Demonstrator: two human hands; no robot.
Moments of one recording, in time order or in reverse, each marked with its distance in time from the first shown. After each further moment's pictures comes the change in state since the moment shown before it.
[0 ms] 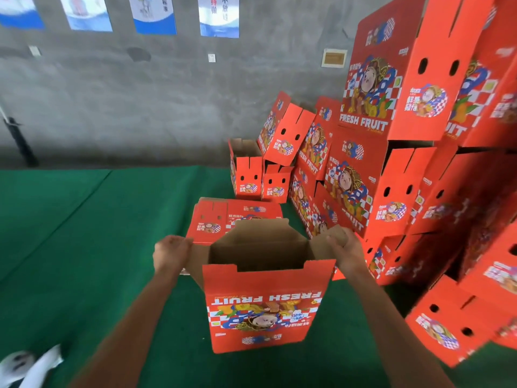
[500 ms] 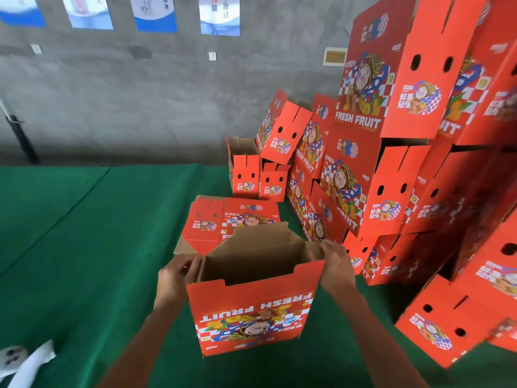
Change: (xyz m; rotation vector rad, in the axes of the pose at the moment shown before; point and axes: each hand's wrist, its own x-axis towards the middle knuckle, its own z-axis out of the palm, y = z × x) left_hand -0.062 -0.059 0.017 0.098 -0.023 0.591; right_hand -0.023 0.038 0.005 -0.746 -0.014 -0.302
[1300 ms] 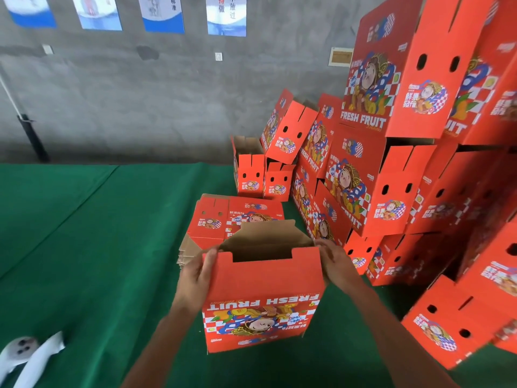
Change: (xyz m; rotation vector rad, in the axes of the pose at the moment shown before) left_hand -0.028 0.044 0.005 -0.267 -0.202 -0.172; right_hand 0.007 0.015 -0.006 0.351 -0.242 0.022
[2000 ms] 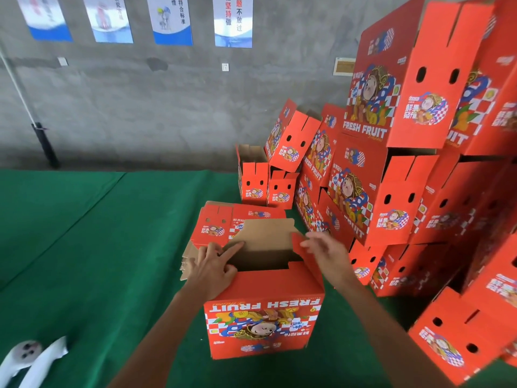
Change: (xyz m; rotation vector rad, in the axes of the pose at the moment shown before) left_hand 0.038 0.031 0.012 0.959 -0.243 0.113; right_hand 0.006 -0.048 -0.006 0.358 0.104 -0.181
